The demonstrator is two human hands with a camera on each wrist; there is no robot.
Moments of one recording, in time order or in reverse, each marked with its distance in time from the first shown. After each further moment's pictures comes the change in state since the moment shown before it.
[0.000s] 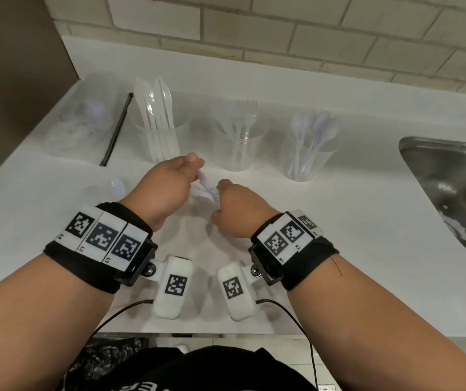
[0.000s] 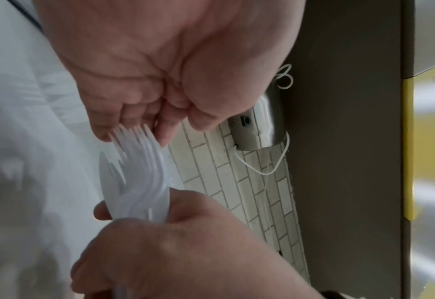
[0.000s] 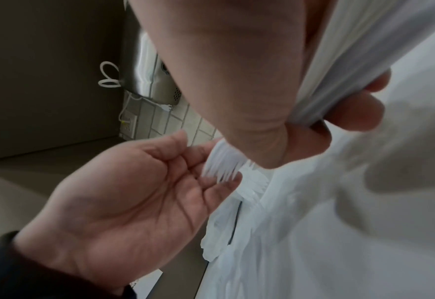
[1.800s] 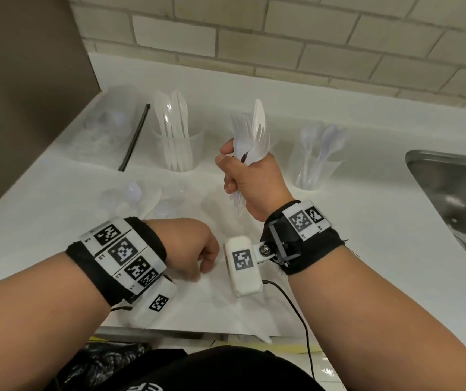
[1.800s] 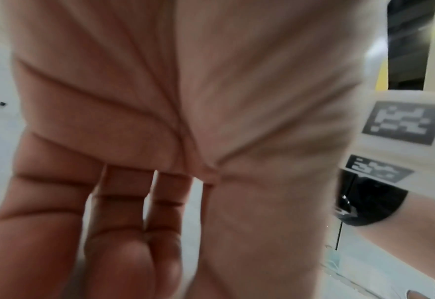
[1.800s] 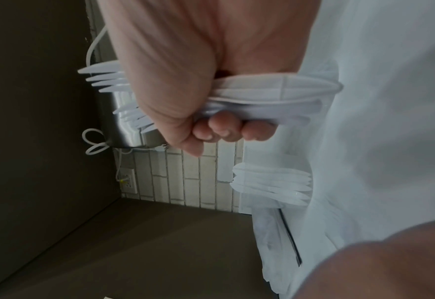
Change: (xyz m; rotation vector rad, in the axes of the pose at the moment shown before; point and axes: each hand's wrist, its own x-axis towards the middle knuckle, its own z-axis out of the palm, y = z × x) left_hand -0.041 -0.011 -0.001 1.230 -0.740 0.069; right_hand 0.006 -0.019 -0.023 1.173 0.385 -0.147
